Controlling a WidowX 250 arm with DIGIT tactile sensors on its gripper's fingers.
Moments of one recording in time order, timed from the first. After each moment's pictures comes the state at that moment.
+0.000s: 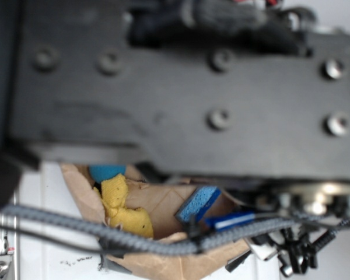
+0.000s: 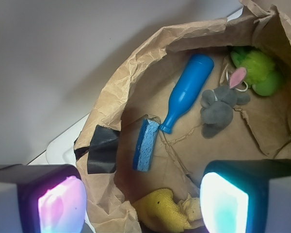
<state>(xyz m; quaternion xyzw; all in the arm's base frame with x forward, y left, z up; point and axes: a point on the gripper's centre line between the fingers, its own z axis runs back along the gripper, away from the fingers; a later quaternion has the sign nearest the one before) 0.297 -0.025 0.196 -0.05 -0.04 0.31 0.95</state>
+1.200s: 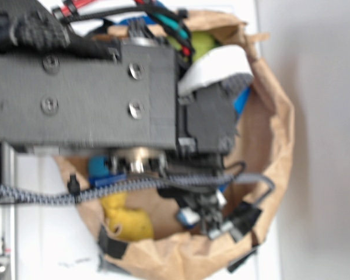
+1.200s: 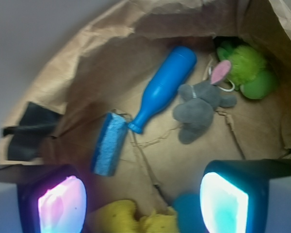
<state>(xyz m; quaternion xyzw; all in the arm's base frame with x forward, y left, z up) 0.263 0.003 0.154 -0.03 -0.08 0.26 0.96</state>
